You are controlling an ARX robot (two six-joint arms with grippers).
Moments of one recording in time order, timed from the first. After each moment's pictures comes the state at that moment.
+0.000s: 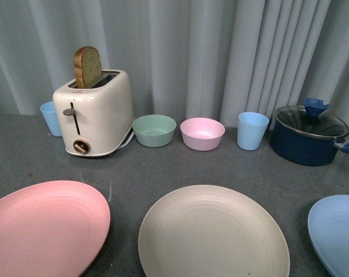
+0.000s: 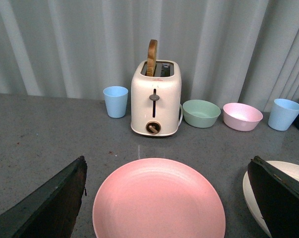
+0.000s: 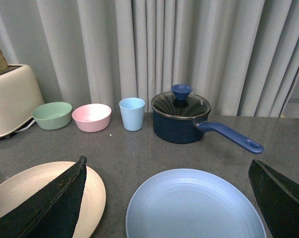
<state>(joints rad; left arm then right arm) 0.00 0.00 0.03 0.00 0.00 -0.01 0.00 0.00 0.01 0.00 0.00 0.00</state>
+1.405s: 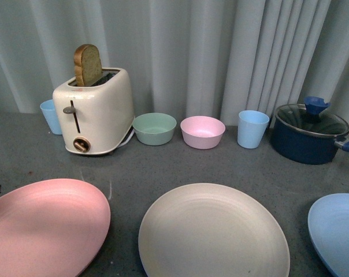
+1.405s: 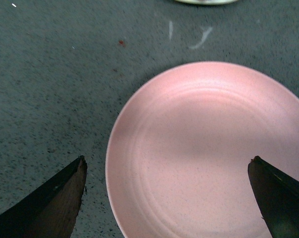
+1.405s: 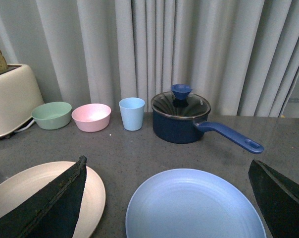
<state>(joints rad) 0.15 1.54 0.60 0.26 0.08 0.14 0.00 0.00 0.01 0.00 0.00 0.00</state>
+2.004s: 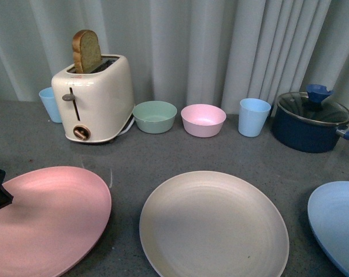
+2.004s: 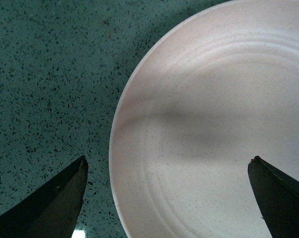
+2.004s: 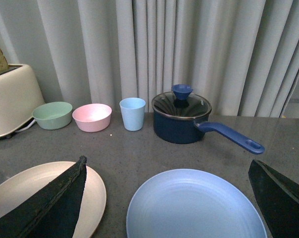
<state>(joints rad) 0.21 1.81 0.81 0.10 0.12 0.25 0.00 0.00 0.01 0.00 0.00 0.00</state>
